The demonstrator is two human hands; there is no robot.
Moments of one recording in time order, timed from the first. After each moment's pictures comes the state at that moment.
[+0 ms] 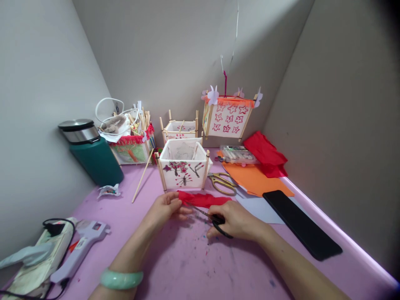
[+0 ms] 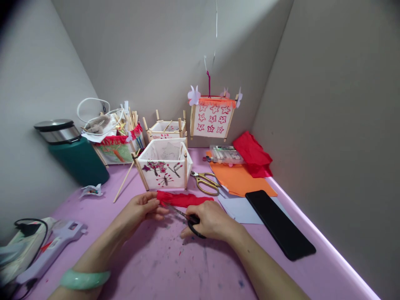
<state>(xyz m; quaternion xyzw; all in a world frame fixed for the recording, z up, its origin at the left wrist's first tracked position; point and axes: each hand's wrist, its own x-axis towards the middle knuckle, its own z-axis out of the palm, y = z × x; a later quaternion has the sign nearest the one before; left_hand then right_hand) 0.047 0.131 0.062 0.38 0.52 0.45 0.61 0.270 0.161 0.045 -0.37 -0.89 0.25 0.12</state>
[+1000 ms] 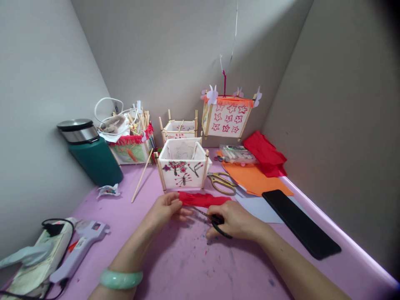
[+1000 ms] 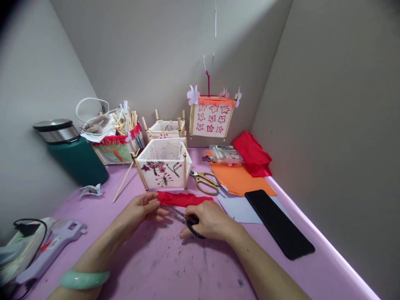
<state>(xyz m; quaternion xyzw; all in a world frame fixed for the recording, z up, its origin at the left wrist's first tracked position) 0.048 0.130 0.057 0.40 0.53 0.44 0.61 0.268 0.161 0.046 -0.38 -0.88 0.26 0.11</state>
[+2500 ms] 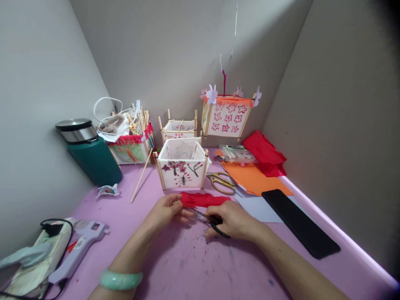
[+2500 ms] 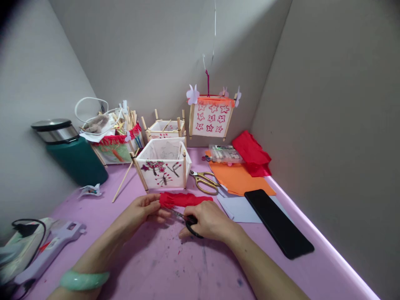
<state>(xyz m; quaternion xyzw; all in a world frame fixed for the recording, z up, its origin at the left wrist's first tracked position) 0.047 0.131 0.053 0.43 0.50 0.40 0.64 0.267 0.160 0.039 -0.37 -0.89 0.23 0.12</state>
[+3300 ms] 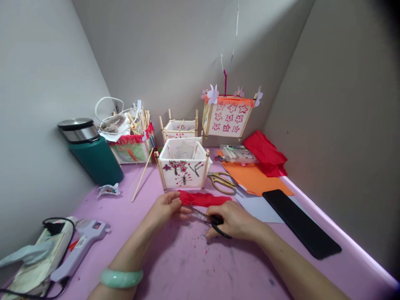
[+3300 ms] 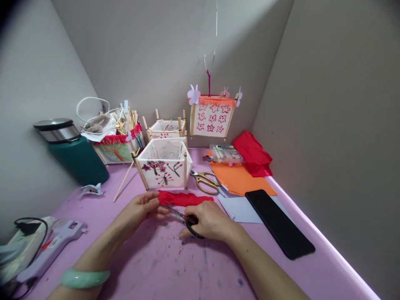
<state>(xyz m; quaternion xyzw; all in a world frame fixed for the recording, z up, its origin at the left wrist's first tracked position) 0.044 0.132 0.057 0.41 0.51 0.44 0.62 0.266 0.160 0.042 -0.36 -0.89 0.26 0.11</state>
